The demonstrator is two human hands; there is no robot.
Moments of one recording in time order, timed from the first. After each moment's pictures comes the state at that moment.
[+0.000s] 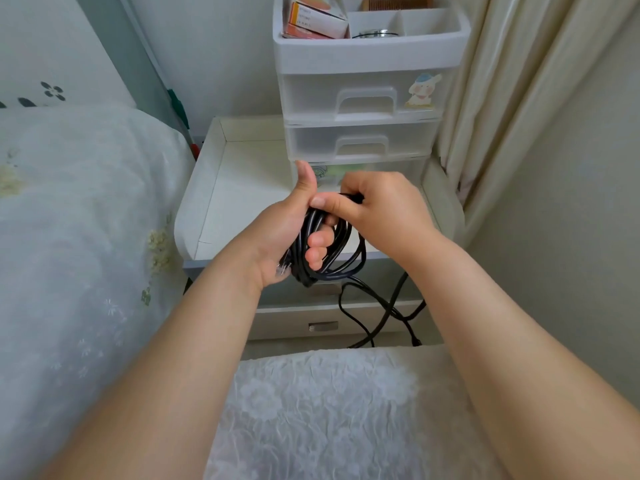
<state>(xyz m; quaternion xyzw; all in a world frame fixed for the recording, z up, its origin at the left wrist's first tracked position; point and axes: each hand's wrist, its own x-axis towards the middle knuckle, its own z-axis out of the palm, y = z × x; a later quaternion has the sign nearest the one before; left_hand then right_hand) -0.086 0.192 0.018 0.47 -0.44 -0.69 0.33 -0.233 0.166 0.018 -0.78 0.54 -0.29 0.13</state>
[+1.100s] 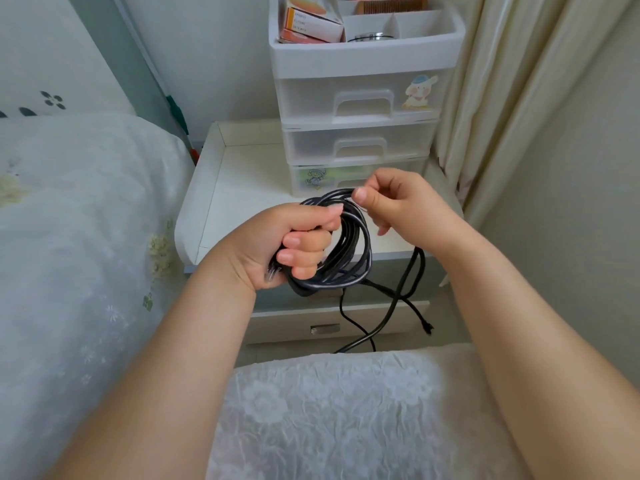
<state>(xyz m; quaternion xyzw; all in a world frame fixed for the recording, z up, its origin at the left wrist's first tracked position) -0.071 0.188 0.017 0.34 -0.43 -0.79 0.29 -0.267 0.151 0.006 -0.72 0.44 -0.37 0.40</state>
